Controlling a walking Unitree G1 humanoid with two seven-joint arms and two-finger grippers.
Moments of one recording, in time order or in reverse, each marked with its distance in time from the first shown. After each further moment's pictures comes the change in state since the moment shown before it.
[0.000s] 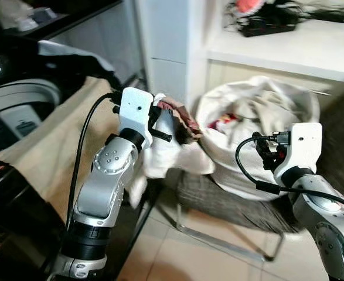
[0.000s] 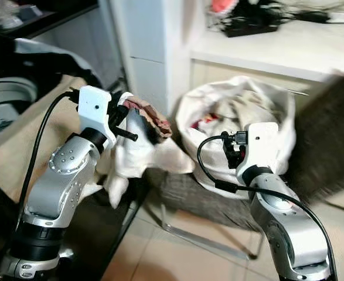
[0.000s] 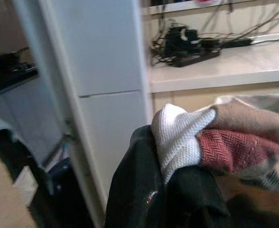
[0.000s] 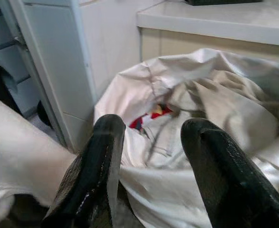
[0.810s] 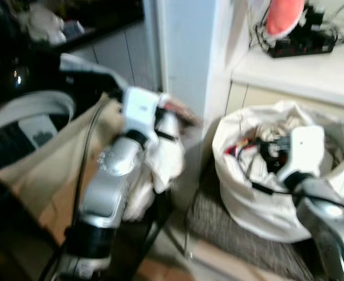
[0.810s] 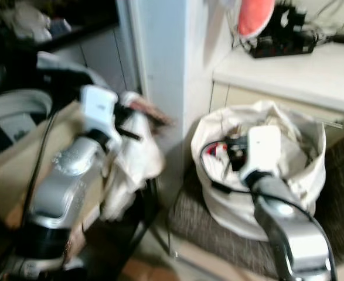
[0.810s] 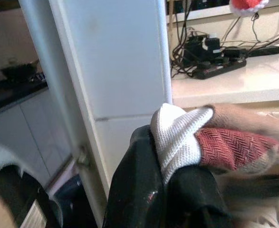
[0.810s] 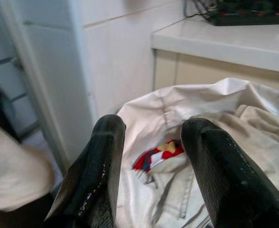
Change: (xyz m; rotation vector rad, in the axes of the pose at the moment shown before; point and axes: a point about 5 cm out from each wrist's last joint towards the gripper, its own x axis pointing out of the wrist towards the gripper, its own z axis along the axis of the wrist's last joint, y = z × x) left arm 0.004 -0.010 0.001 -0.015 0.001 -0.034; right arm -0.003 -0.005 -0.006 -0.019 0.014 -0.017
